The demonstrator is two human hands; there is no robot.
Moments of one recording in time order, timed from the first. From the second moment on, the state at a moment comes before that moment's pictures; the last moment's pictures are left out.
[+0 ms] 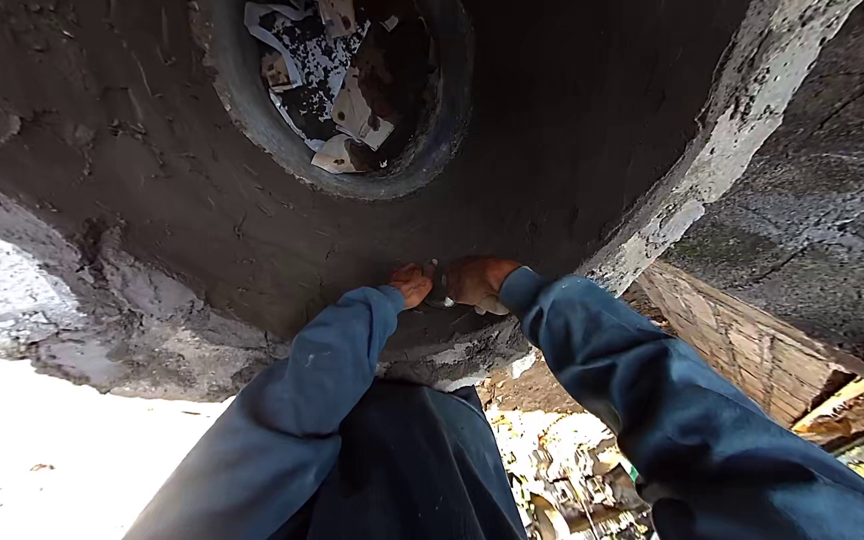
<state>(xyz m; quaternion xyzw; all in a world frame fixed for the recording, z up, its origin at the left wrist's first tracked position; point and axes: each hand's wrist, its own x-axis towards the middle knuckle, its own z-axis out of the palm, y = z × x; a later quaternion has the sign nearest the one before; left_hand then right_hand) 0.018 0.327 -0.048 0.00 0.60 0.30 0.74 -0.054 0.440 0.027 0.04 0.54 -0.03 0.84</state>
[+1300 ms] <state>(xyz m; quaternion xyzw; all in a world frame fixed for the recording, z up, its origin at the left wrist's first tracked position) -0.076 0.260 -0.073 -0.05 0.61 0.33 0.72 -0.035 0.423 -0.007 0.05 0.57 0.00 0.82</state>
